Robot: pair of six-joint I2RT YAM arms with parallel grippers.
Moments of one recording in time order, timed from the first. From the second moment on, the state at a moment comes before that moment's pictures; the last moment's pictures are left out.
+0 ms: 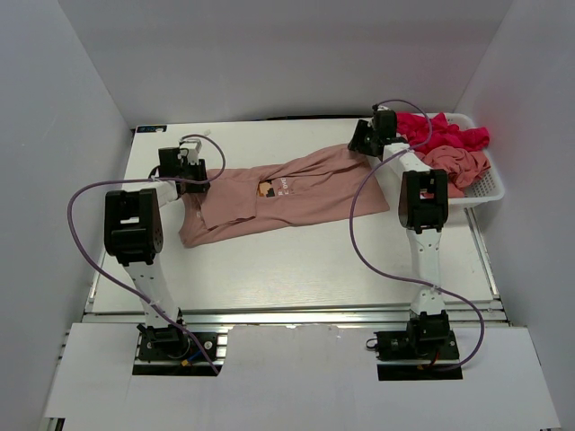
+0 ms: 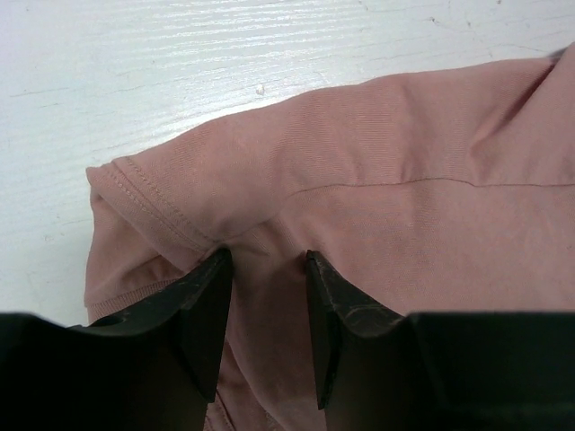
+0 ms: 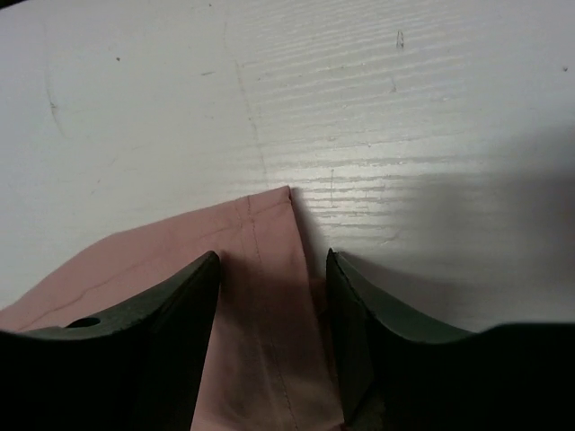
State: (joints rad) left arm 0.06 1.99 1.23 0.05 0.27 0.07; right arm 0.13 2.54 2.10 -0.18 -0.14 0.32
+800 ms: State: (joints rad) left arm 0.06 2.01 1.23 0.06 0.30 0.07; right arm 0.13 2.49 1.97 -0.09 -0.17 0.31
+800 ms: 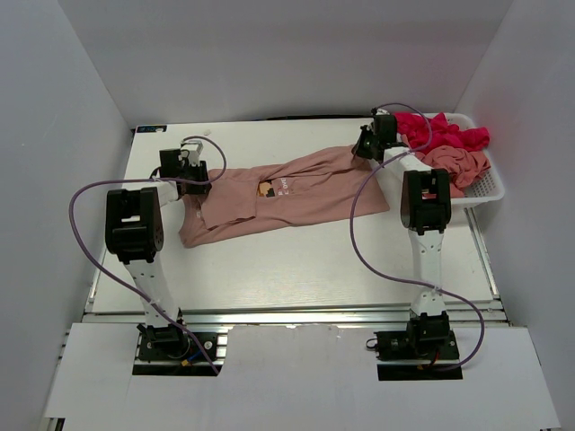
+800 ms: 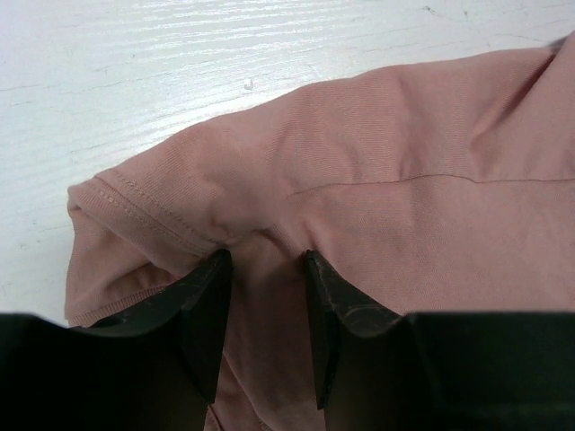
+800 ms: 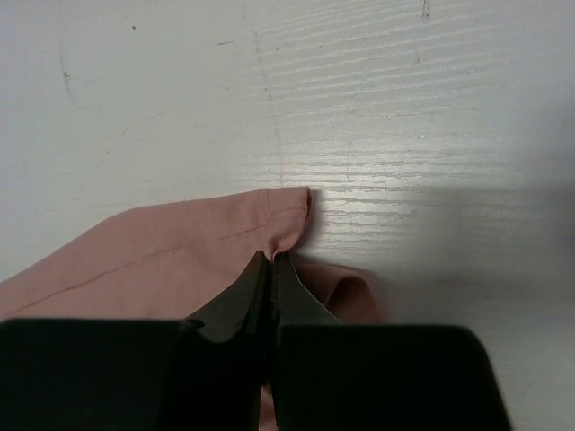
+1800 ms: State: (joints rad) left arm 0.06 2.01 1.24 0.04 0.30 0.07; right arm 0.14 2.11 1.45 0.02 -0.18 0.32
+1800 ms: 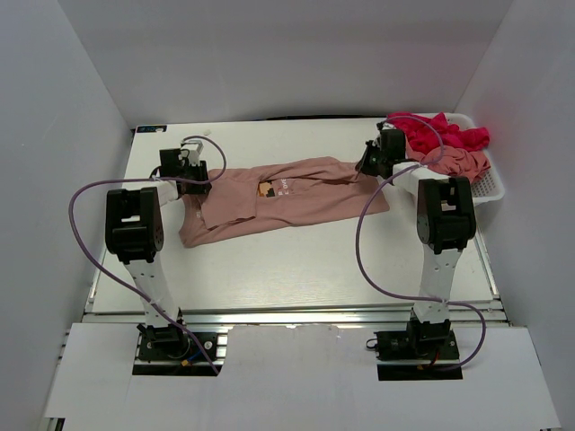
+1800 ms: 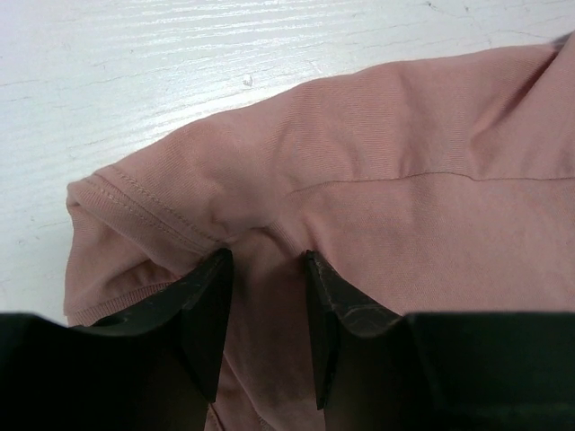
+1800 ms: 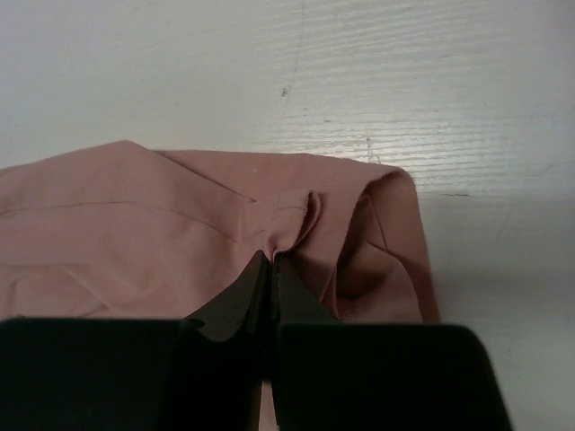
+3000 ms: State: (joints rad) left arm 0.06 1.91 1.28 -0.14 0.22 0.10; right arm 0.20 1.87 1.35 0.05 0.10 0.34
